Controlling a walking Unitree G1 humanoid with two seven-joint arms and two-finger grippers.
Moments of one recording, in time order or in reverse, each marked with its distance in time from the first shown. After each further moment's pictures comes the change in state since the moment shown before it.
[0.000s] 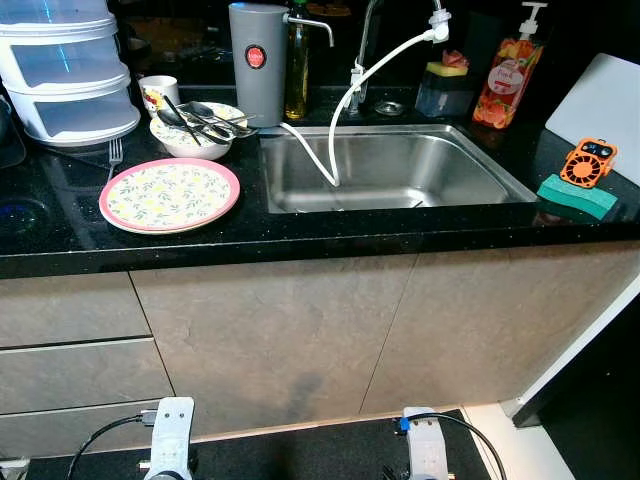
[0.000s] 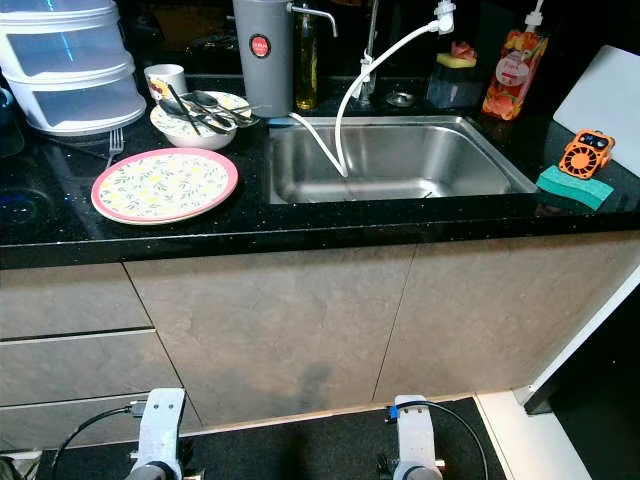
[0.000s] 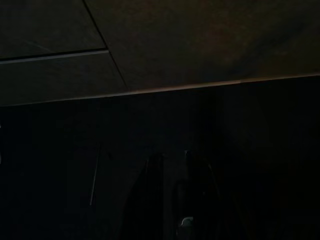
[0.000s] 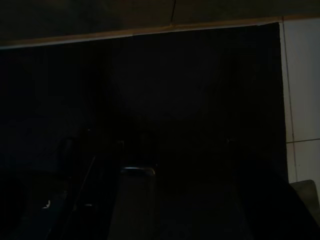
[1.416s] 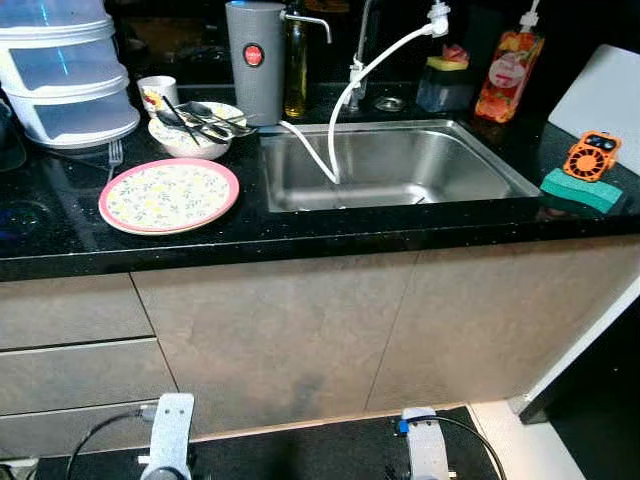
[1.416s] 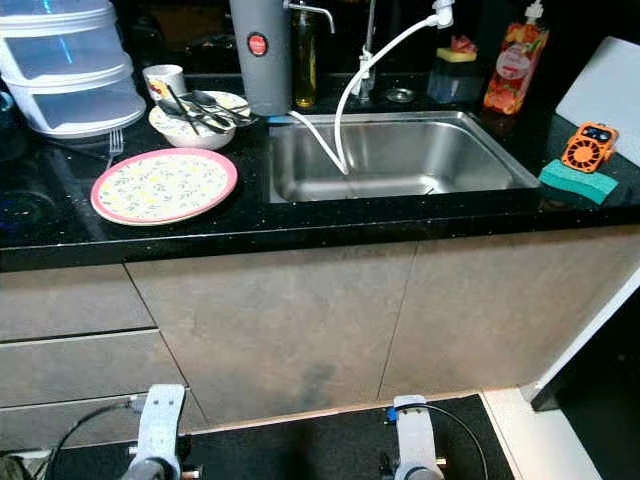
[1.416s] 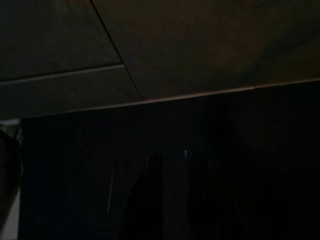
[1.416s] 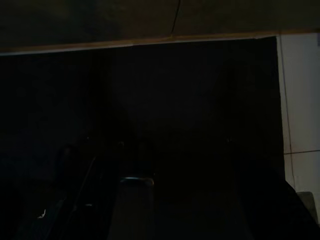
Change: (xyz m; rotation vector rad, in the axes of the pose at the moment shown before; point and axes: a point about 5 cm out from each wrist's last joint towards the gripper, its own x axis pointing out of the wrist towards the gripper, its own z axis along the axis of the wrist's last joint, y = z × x) left arm 0.002 0.007 0.013 0.045 -0.035 0.027; right arm 0.000 0.001 0.006 -0.019 -0.047 -0.020
